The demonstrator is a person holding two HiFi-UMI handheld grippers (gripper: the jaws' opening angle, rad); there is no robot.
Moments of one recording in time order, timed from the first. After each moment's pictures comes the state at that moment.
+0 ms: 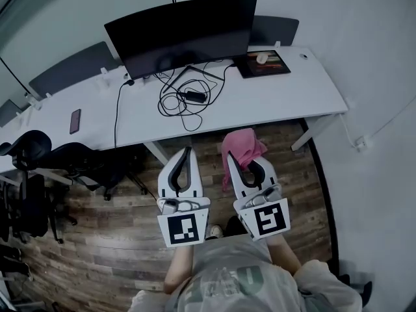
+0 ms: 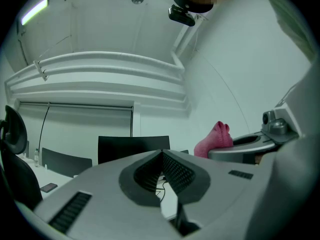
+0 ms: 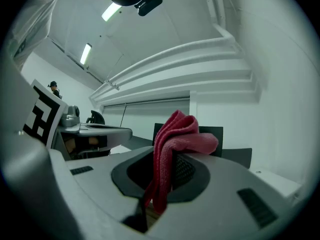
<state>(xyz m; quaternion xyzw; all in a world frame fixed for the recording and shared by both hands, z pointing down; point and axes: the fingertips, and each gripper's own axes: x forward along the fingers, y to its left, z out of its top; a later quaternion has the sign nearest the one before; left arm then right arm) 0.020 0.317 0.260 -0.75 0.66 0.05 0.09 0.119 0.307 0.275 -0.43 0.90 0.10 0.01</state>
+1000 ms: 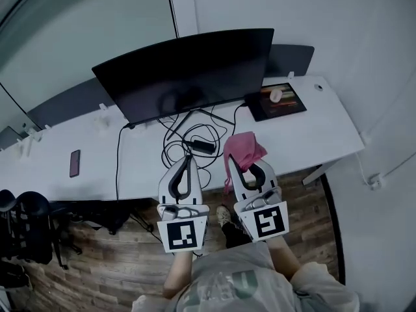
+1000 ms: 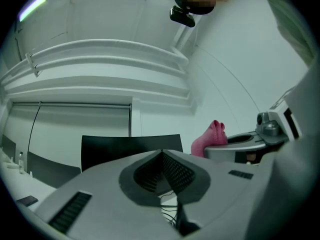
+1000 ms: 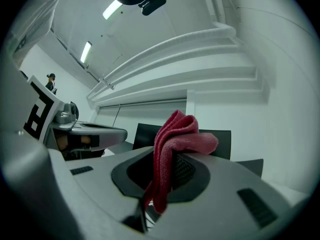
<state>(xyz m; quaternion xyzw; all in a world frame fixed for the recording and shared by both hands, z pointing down) -0.017 0.116 0.254 -0.75 0.65 0.06 0.12 0.078 0.098 0.263 -0.43 0.90 0.11 0.06</state>
